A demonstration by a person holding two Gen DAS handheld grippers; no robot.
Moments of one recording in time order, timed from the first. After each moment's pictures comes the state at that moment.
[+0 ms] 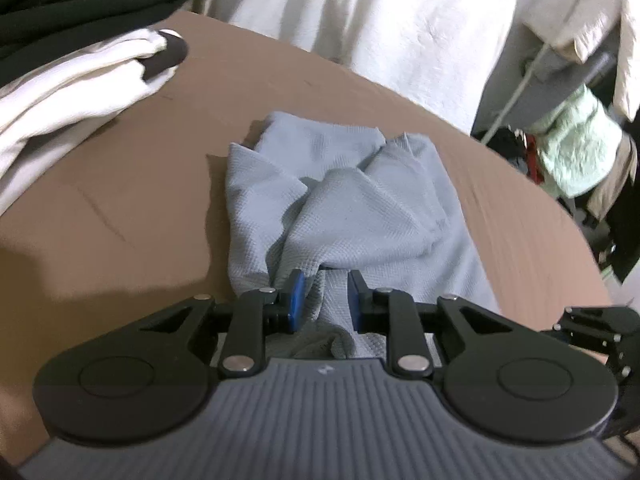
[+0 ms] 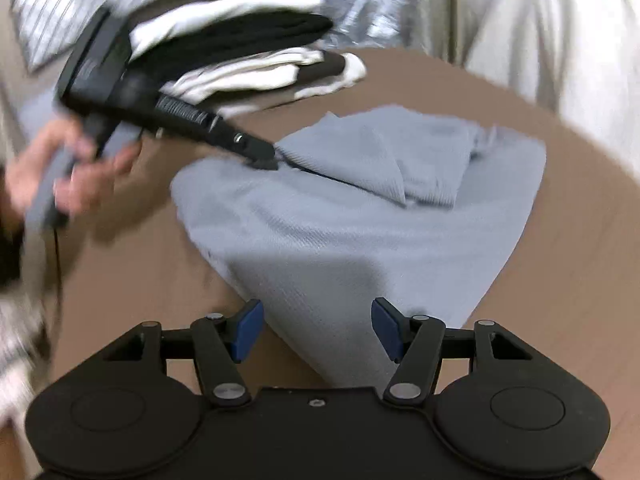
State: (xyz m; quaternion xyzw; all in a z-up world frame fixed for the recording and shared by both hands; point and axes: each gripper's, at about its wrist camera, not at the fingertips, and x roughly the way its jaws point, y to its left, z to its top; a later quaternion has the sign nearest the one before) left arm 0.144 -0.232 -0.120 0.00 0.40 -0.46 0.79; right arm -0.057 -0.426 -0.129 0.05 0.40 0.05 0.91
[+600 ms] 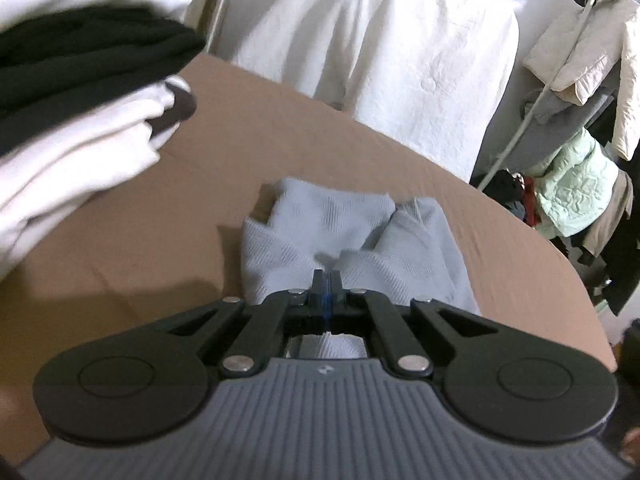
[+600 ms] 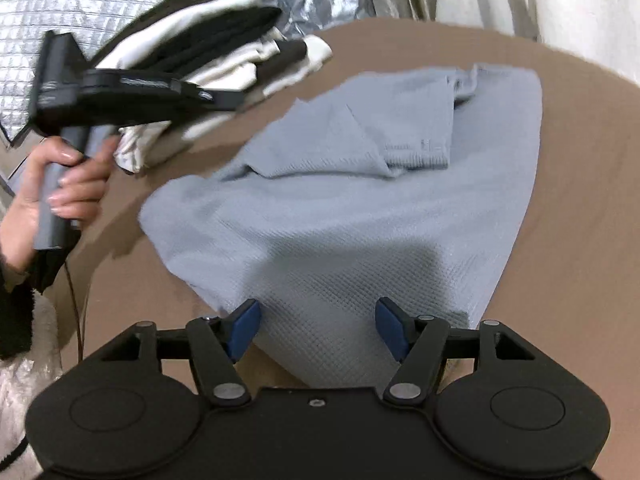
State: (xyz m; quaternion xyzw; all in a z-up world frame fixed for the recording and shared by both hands) left arm 0.183 -0.225 -0.103 -0.05 0.38 -0.47 0.80; right arm -0.038 -0.449 -0.158 0.16 0.41 0.04 0.90
